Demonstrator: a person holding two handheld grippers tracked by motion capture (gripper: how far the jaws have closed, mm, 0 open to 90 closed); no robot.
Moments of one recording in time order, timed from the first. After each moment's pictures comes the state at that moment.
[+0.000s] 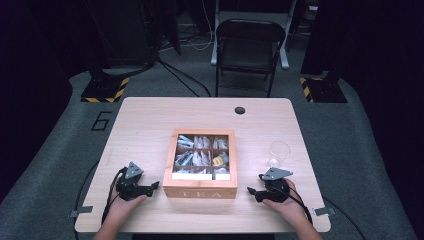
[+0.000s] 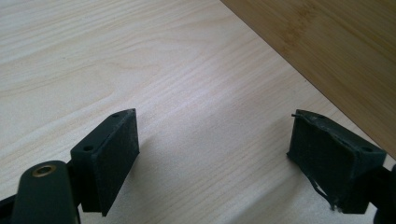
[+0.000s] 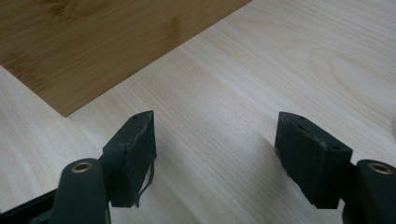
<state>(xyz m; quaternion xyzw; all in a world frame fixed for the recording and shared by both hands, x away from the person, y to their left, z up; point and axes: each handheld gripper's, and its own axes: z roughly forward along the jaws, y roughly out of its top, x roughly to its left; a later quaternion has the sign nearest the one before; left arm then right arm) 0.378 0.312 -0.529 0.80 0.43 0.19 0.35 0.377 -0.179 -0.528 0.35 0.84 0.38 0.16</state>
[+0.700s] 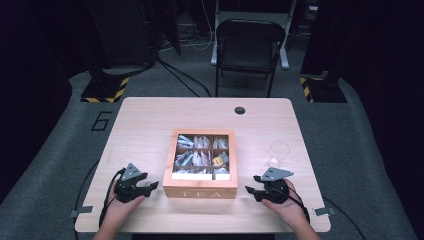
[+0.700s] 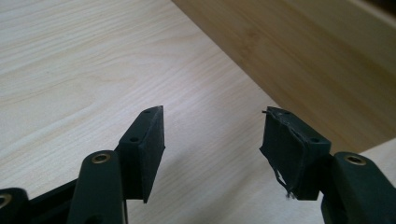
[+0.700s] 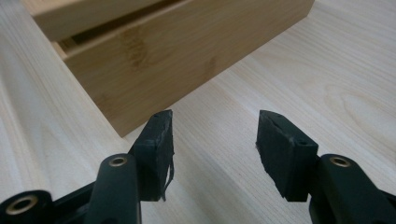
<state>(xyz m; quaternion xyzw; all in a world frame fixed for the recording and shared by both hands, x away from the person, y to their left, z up) 0.363 0.309 -0.511 0.81 0.42 0.18 0.38 0.363 -0.169 -0.502 0.32 0.84 0.40 0.15</state>
